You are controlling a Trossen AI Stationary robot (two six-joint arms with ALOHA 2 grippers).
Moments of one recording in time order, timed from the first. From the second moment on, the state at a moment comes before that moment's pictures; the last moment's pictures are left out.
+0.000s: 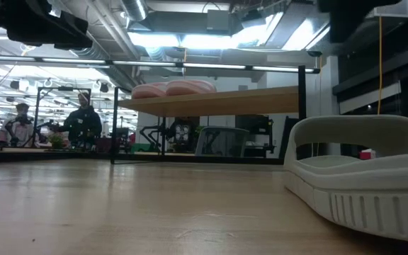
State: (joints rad) left arm -0.26 0.48 0.38 -0.26 -0.17 0.22; right arm 0.58 2.02 1.81 -1.10 0.14 1.23
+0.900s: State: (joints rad) left arm -0.26 0.48 0.38 -0.25 -0.18 0.21; right arm 0.68 2.03 1.86 -1.39 0.39 1.29
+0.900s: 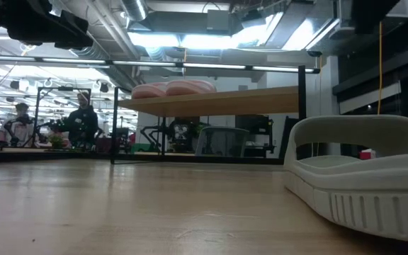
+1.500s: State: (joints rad) left arm -0.26 0.48 0.38 -0.25 -0.23 0.19; right arm 0.71 2.16 1.86 -1.34 0.40 1.23
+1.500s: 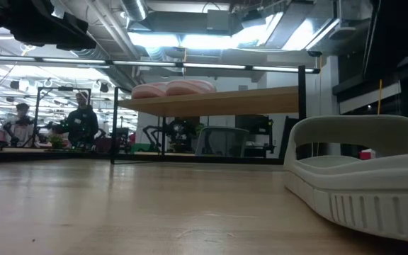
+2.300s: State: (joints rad) left arm -0.26 0.48 0.38 -0.24 -0.25 0.19; right arm 0.75 2.17 1.86 -1.26 0.47 1.28
